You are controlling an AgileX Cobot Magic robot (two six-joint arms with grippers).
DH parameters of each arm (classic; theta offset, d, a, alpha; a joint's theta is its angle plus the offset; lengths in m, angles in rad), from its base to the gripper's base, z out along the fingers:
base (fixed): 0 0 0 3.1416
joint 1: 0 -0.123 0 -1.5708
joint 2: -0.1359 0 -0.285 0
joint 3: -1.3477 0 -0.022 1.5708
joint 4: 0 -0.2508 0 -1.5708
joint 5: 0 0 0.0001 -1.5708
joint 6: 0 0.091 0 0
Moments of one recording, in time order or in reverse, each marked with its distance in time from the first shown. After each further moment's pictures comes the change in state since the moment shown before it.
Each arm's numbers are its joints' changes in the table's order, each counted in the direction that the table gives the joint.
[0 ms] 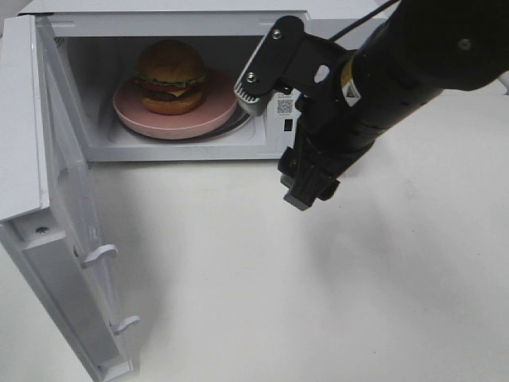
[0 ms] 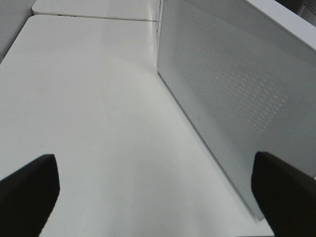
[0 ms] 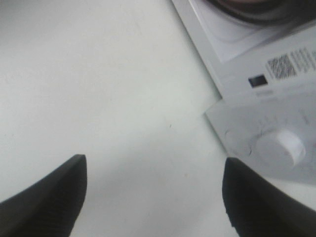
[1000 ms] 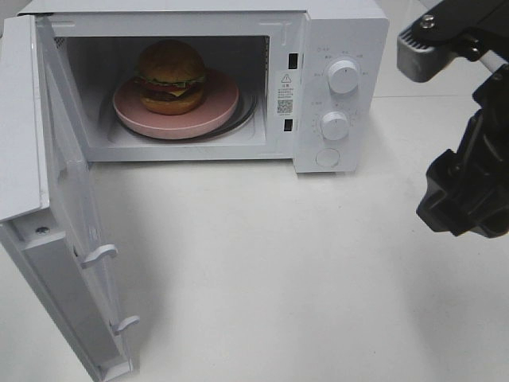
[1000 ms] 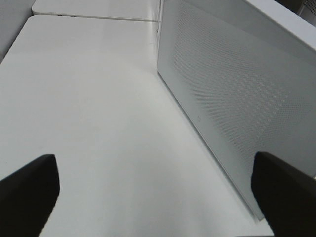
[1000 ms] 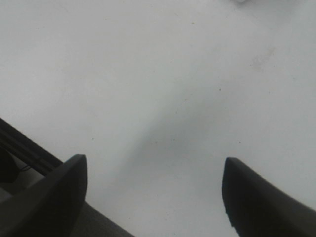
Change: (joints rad) left arm 0.000 0.000 0.000 0.000 0.000 0.000; right arm 0.000 0.418 -0.087 -0.119 -0.499 0.215
